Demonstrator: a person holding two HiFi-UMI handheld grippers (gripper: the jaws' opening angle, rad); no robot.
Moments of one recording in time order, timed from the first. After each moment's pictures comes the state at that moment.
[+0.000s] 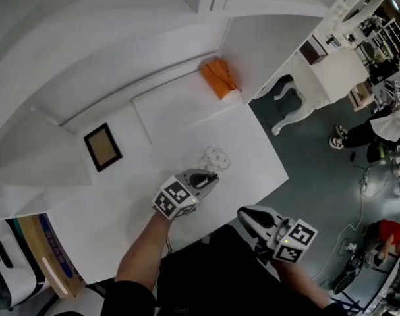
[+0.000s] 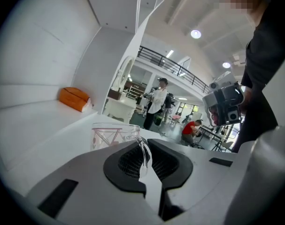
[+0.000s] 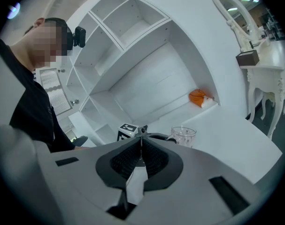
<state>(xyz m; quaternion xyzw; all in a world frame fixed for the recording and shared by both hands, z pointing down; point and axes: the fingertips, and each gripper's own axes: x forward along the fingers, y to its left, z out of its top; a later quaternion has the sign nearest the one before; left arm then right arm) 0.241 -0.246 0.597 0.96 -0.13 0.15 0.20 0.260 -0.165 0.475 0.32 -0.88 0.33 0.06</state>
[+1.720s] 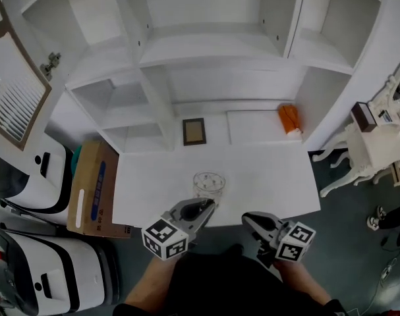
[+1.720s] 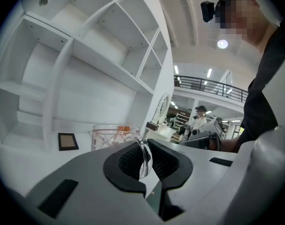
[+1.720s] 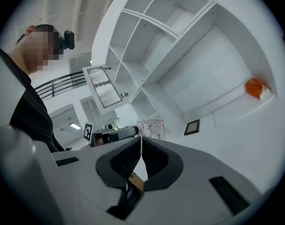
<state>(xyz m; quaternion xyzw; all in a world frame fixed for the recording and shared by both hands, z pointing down) 0.078 -0.032 0.405 0.86 -0.47 0.02 0.18 0.167 -0.032 0.414 0.07 -0.96 0.28 0.02</state>
